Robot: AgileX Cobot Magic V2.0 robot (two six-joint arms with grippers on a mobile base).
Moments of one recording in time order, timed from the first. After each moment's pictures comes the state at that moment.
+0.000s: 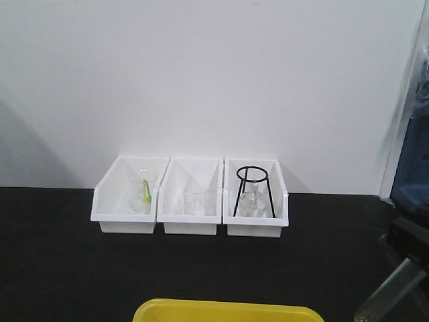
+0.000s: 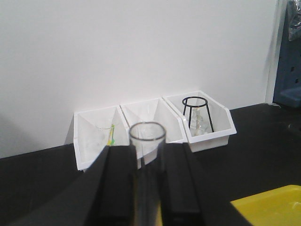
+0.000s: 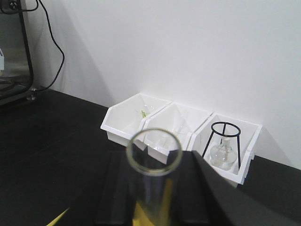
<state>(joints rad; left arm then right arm) -0.34 0.59 -0.70 0.18 0.28 -0.20 0.49 0.65 -0.78 0.10 0.30 -0.12</state>
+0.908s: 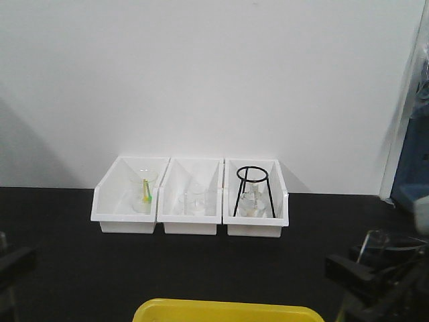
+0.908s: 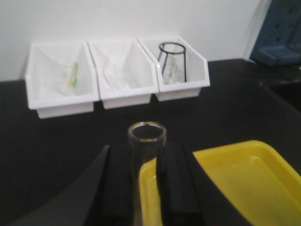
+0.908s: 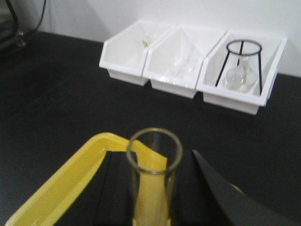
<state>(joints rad) -0.40 0.82 -0.72 -0.05 0.32 -0.15 0.49 0.91 -0.78 0.10 0.36 0.02</state>
